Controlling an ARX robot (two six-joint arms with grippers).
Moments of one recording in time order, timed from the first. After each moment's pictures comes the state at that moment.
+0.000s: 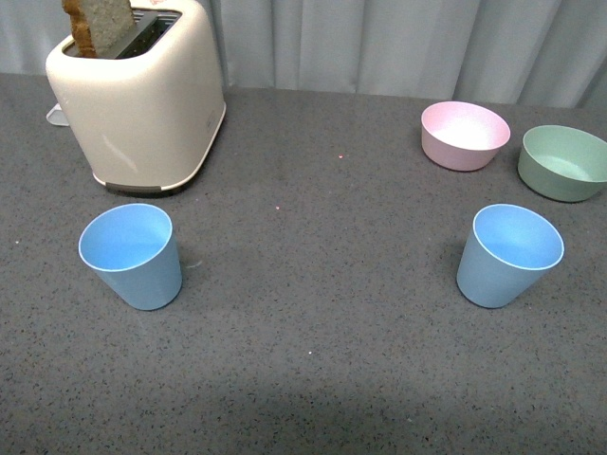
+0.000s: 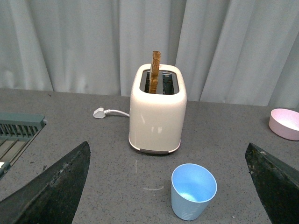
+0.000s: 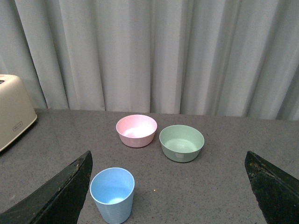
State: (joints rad) left arm 0.00 0.00 0.02 0.00 0.00 0.00; right arm 0.00 0.00 0.00 0.00 0.00 -0.01
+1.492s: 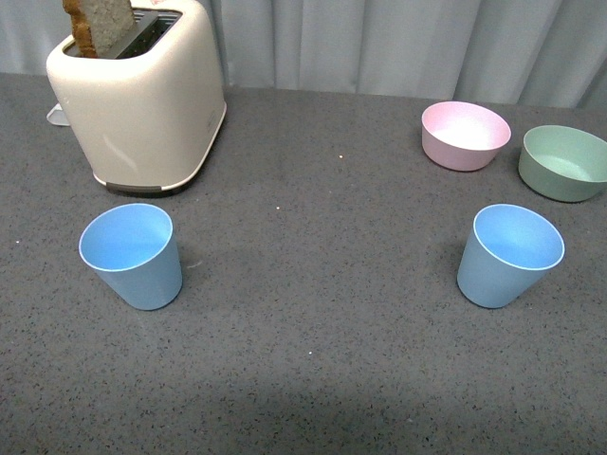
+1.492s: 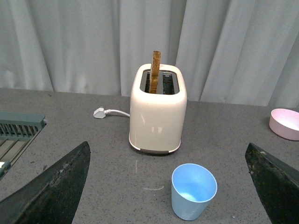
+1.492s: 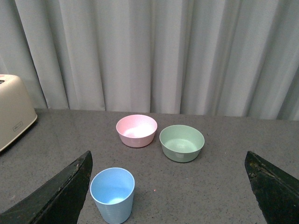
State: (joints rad) left arm 0.00 0.00 0.02 0.00 0.00 0.00; right arm 0.00 0.00 0.00 0.00 0.00 -0.01
